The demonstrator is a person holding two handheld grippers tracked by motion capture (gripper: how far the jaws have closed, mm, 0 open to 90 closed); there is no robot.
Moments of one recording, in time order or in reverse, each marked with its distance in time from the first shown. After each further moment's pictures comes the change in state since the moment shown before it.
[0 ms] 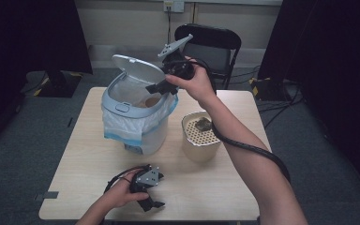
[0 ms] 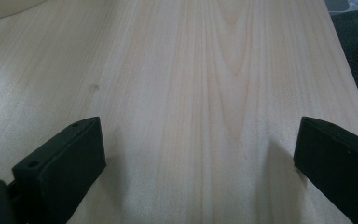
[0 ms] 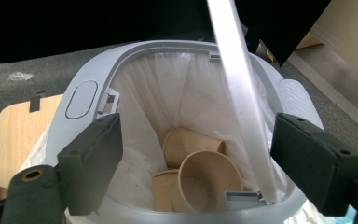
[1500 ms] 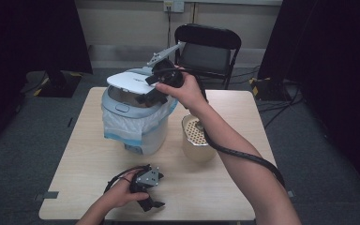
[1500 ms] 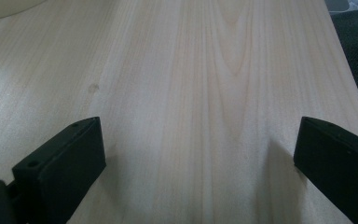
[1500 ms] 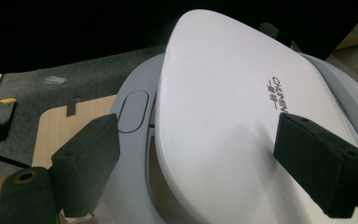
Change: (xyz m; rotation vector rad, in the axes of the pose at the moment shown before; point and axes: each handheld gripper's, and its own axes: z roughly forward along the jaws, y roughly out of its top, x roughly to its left) left arm 0.000 0.000 0.000 0.002 -0.001 -0.003; right arm 0.025 0.001 0.020 -0.016 0.110 0.016
